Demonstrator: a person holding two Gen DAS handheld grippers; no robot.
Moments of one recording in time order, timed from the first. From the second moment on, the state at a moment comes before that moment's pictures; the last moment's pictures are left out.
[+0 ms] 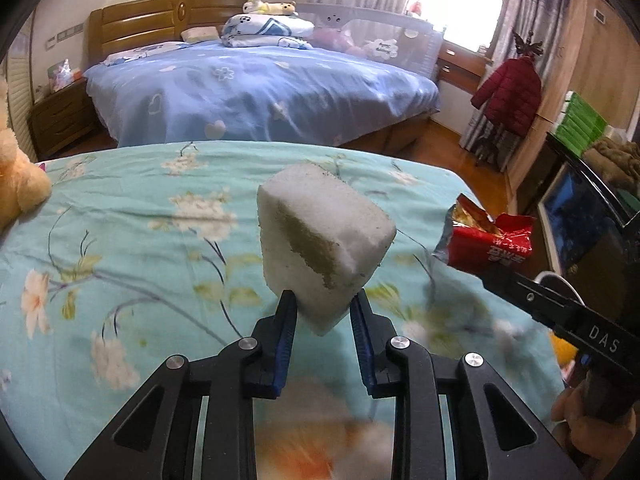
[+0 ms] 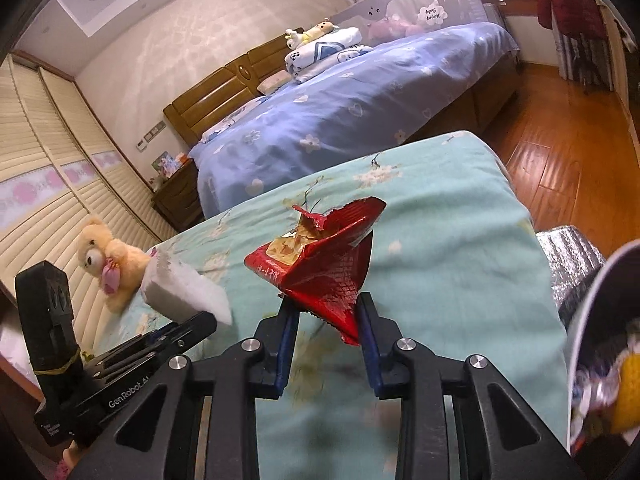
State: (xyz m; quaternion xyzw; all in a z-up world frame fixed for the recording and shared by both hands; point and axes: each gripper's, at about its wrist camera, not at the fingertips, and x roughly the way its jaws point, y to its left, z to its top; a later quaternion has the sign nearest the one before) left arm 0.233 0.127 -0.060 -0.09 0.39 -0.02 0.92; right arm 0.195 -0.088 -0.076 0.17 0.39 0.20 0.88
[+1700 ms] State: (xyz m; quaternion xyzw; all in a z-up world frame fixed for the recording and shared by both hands) left arm 0.141 0.102 -0.054 -0.08 0.41 -0.10 0.90; right arm 0.105 -0.122 -0.086 0.16 0.41 0.17 0.88
